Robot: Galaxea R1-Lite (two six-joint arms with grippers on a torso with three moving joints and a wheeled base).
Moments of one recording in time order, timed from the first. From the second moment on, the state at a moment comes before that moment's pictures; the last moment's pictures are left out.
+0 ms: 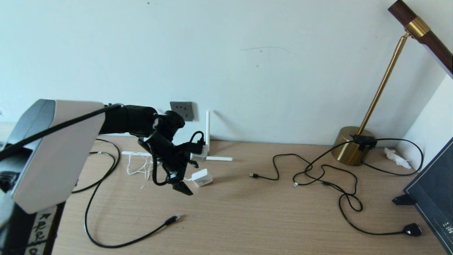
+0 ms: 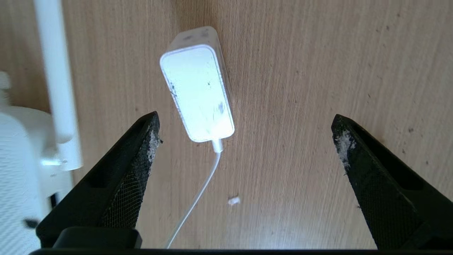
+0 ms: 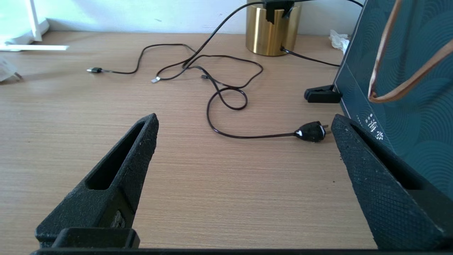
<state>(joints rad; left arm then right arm) -0.28 2.33 -1.94 0.83 -0.36 1.29 0.00 0.00 0.00 -0.01 -0.02 0.04</state>
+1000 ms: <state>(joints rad) -0.32 2.41 -1.95 0.70 -0.39 1.13 0.00 0.00 0.00 -0.01 -0.02 0.04</state>
